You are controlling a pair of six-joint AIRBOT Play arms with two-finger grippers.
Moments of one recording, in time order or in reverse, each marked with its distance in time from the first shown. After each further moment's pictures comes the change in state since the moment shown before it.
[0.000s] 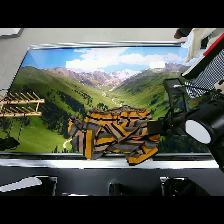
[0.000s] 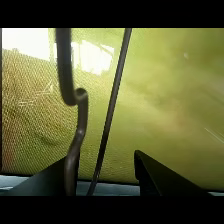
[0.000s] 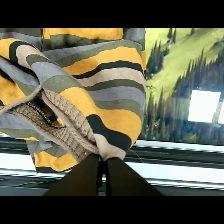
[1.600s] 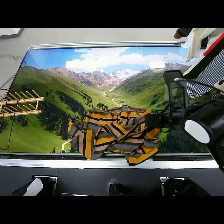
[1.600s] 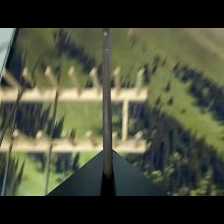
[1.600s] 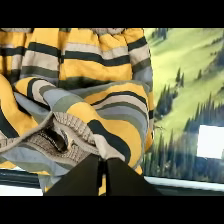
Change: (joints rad) left arm -0.386 0.449 0.294 -0.156 0.105 -0.268; right arm 0.000 0.000 0.000 -0.032 -0.145 0.000
